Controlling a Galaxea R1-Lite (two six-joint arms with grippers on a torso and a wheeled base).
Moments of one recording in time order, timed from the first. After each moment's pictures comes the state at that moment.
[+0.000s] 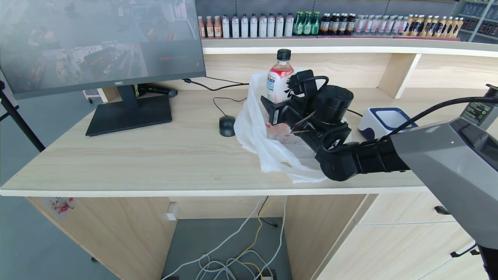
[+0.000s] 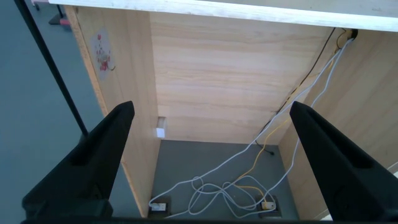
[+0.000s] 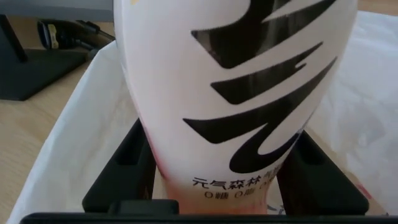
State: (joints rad) left arm 0.00 0.00 0.00 0.00 0.00 0.00; right arm 0.50 2.28 -1.60 -0.95 -0.03 -0.12
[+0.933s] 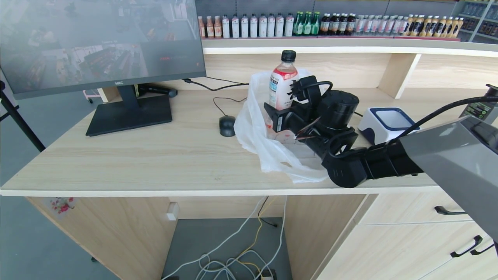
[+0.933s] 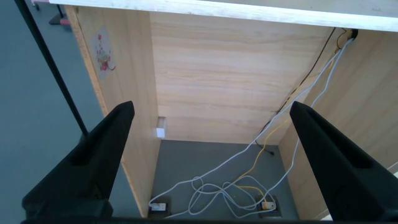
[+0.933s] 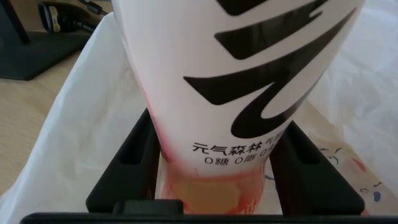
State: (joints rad) left arm 0.00 0.00 0.00 0.00 0.00 0.00; right arm 0.50 2.23 -1.48 -0.98 -0.03 -0.12
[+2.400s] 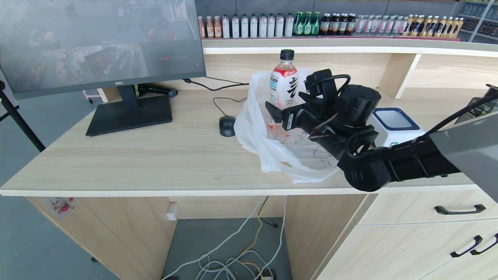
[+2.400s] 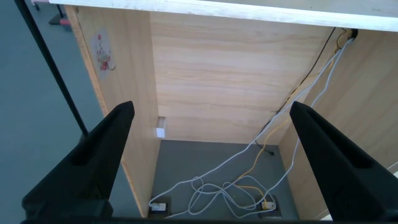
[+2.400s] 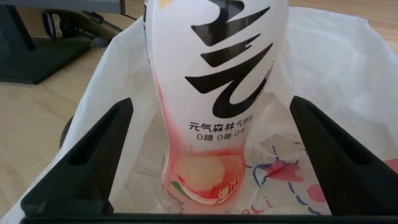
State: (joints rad) left arm 0.00 0.00 0.00 0.00 0.00 0.00; right arm 0.49 2.11 -1.32 -1.02 -0.03 -0.12
